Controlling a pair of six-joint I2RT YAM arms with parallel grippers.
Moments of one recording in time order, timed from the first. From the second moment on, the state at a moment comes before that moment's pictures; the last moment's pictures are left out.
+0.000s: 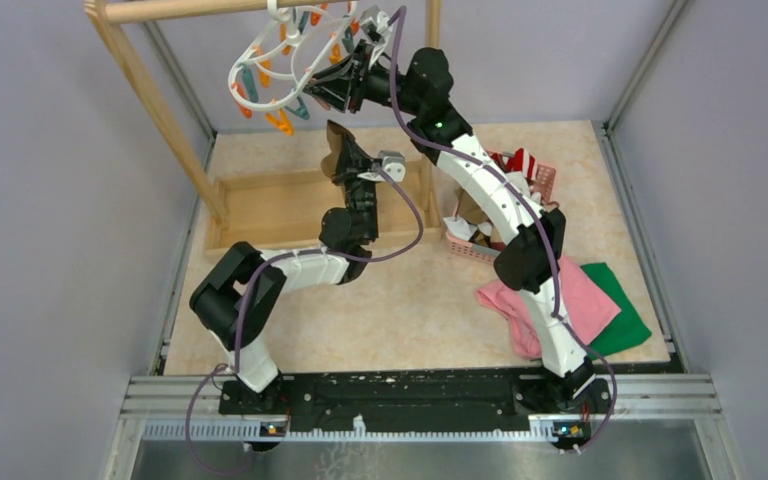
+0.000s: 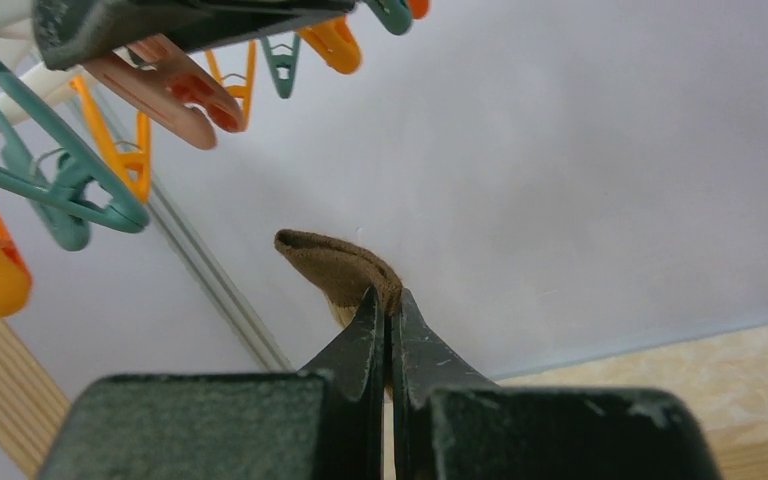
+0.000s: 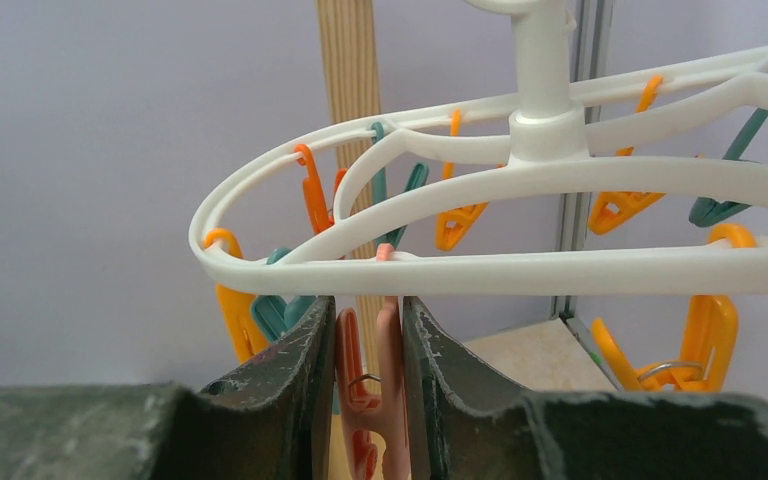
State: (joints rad) left arm -0.72 1.71 0.89 1.48 -0.65 0.96; right arm 0.67 2.28 2.49 0.19 -0.70 0.36
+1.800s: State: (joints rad) left arm -0.72 1.62 1.03 1.27 -0.71 0.74; right arm 0.66 2.28 2.50 0.16 -0.70 0.31
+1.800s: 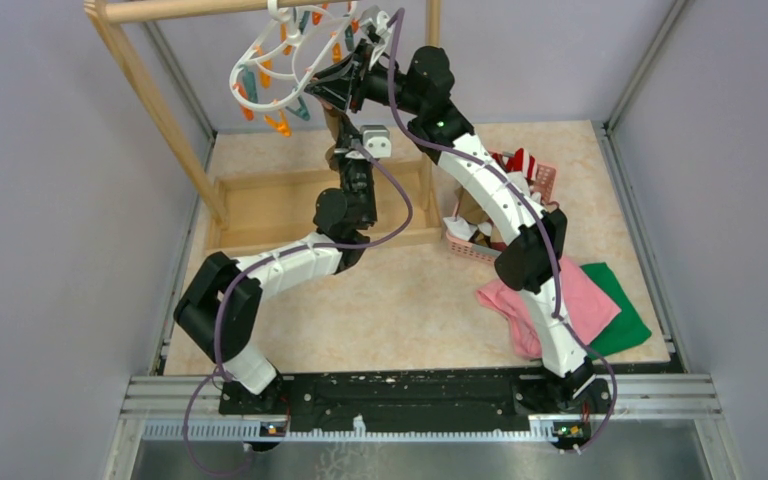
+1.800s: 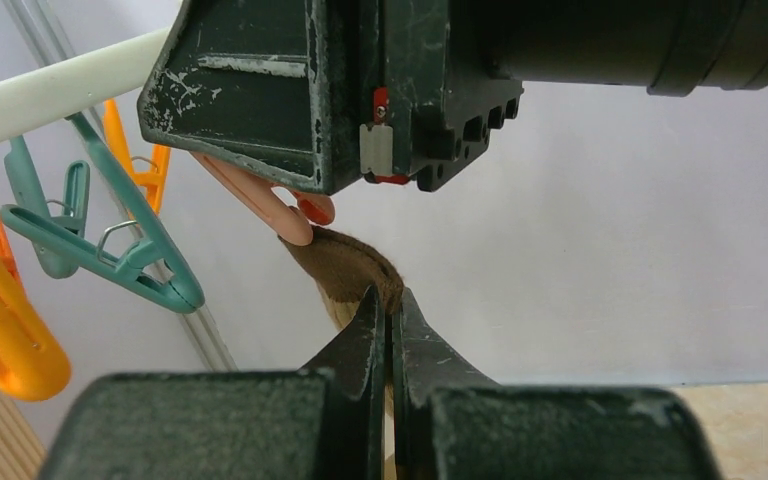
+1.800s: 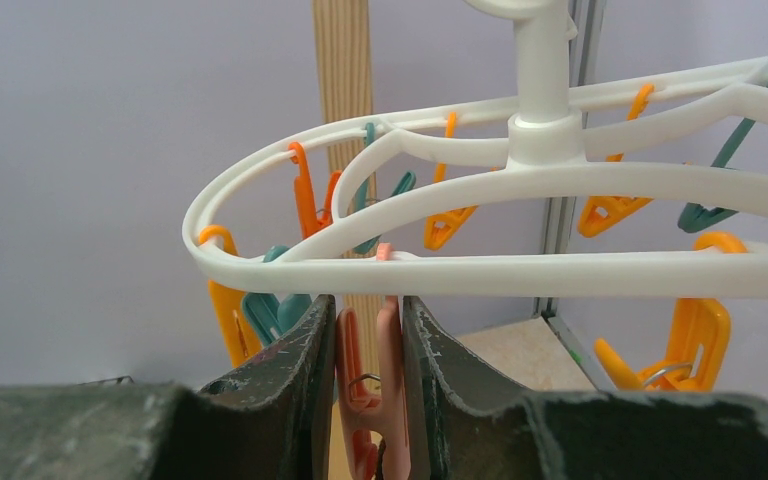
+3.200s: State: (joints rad) left arm -0.75 1.65 1.11 1.39 -0.92 0.78; right arm 0.65 2.28 2.50 0.16 -0.70 0.28
